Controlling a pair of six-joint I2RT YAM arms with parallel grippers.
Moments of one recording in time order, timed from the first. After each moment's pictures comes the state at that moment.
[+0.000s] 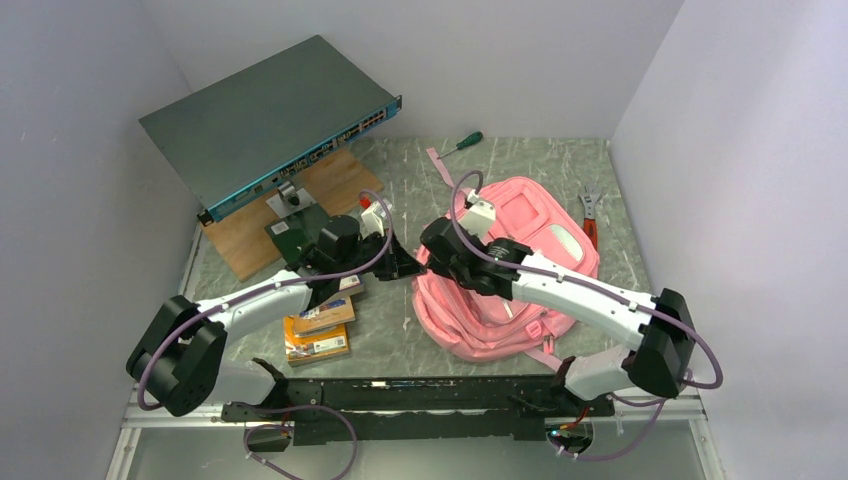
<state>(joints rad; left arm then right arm) -0.63 1.32 0.68 0.30 0.52 -0.81 0.98 1.37 1.15 -0.63 0.54 1.15</state>
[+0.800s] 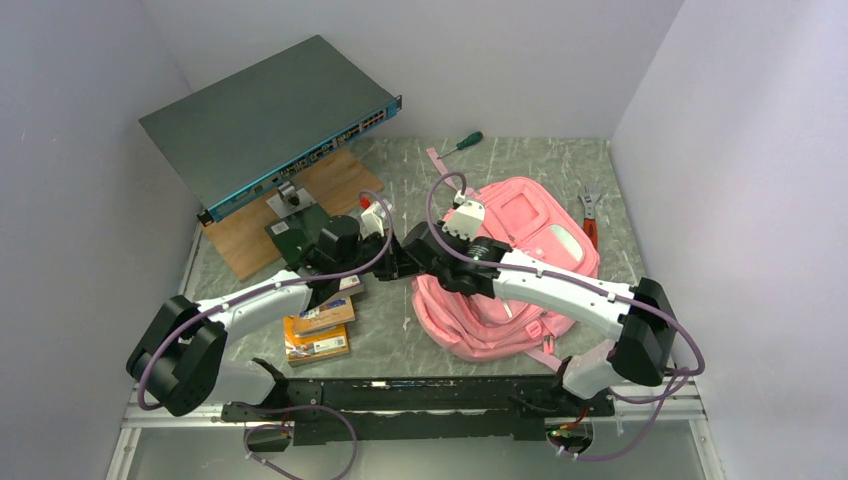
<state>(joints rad) -0.63 1.32 0.67 0.29 0.51 -0.80 1.03 1.48 1.23 -0.70 0.68 1.15</state>
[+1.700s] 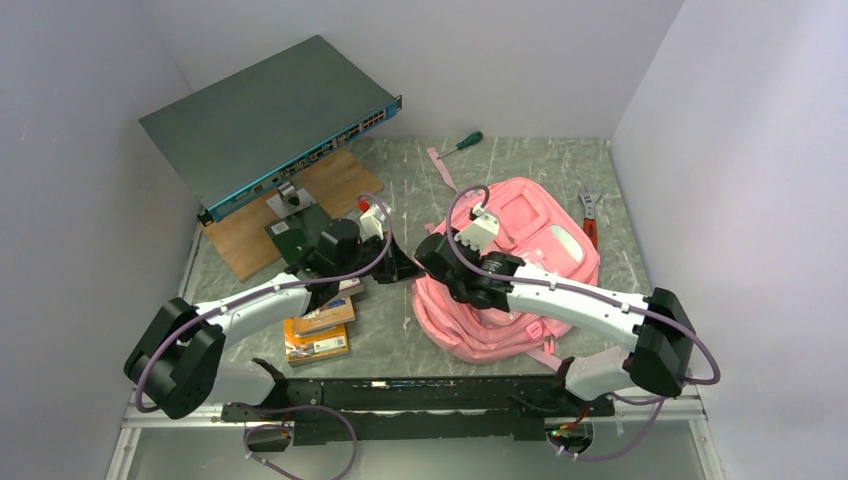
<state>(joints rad) -0.63 1.31 0.65 0.29 0.49 -0.80 1.03 1.39 1.08 -0.58 0.70 1.27</state>
